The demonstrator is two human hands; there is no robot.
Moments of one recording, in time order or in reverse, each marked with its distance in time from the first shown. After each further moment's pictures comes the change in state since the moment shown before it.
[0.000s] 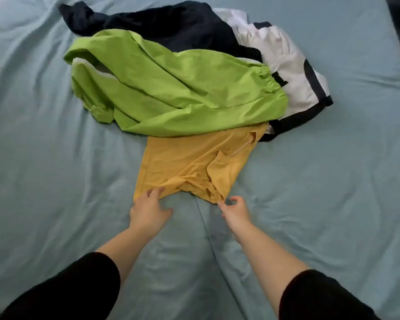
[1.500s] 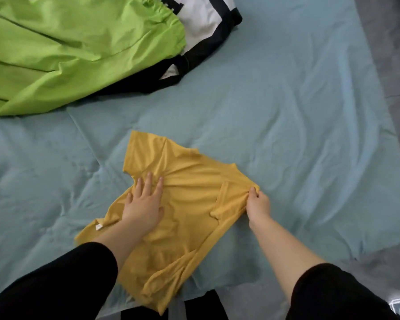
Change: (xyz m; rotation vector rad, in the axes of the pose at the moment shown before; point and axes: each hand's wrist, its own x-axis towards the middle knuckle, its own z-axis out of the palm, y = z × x) left_hand -0.070 0.131 0.163 0.688 -0.270 0.276; right_hand 0.034 0.200 -0.215 0.284 0.380 0.199
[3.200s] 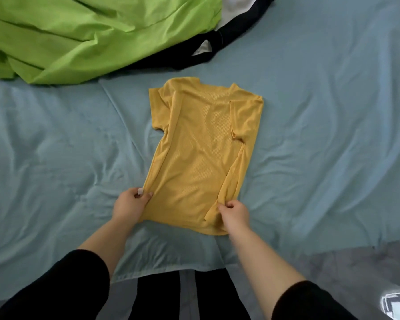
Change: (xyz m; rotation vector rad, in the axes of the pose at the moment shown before) left_hand -0.051 -0.091 0.032 -0.862 0.149 -0.463; right_hand -0.112 0.046 0.069 -0.290 -0.250 -0.012
